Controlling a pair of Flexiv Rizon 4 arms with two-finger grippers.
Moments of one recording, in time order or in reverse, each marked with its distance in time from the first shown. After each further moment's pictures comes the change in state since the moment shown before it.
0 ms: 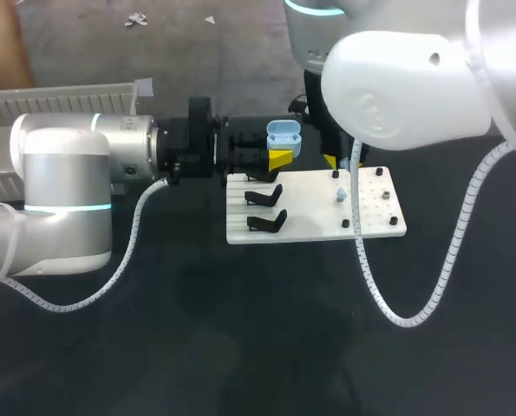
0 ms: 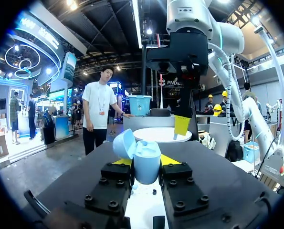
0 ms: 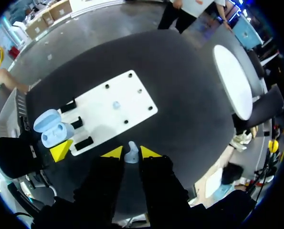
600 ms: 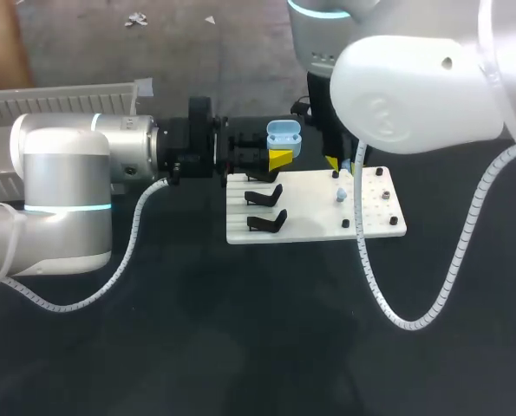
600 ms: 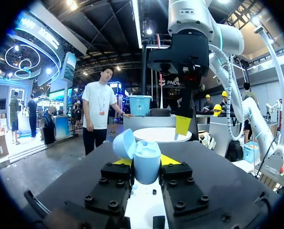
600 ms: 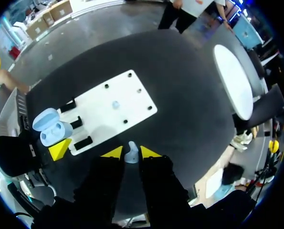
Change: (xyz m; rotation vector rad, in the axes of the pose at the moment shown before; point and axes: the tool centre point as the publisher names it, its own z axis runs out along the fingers) left arm 0.000 0.000 0.000 0.000 0.000 0.000; right arm 0.001 -0.002 0.001 -0.006 -0.002 0.000
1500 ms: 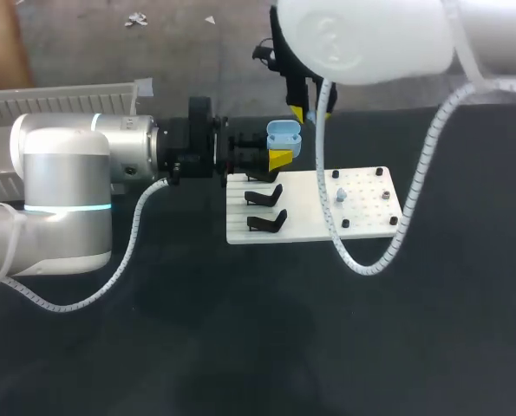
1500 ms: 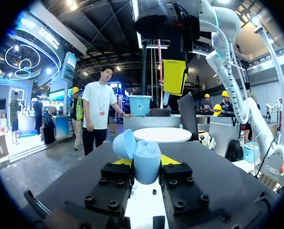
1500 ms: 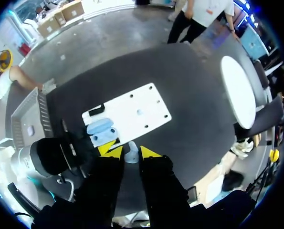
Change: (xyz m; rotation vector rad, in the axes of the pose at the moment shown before) left arm 0.000 0.000 0.000 0.000 0.000 0.000; right arm -0.017 0.055 -0.066 -0.059 -0.026 -0.062
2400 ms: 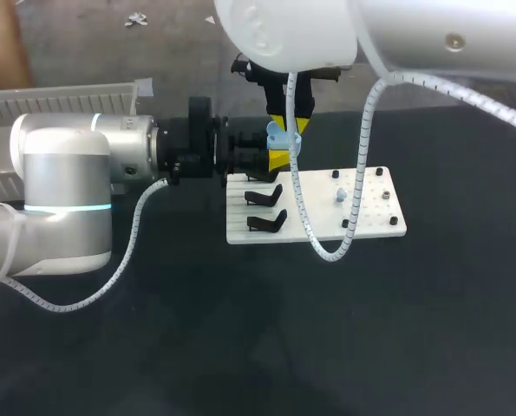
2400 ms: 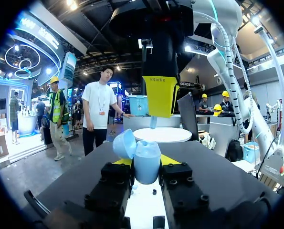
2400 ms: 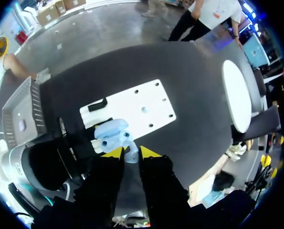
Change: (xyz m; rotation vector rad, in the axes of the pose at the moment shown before) left arm 0.000 0.000 0.000 0.000 0.000 0.000; right arm 0.000 0.025 0.029 0.074 0.061 -0.055
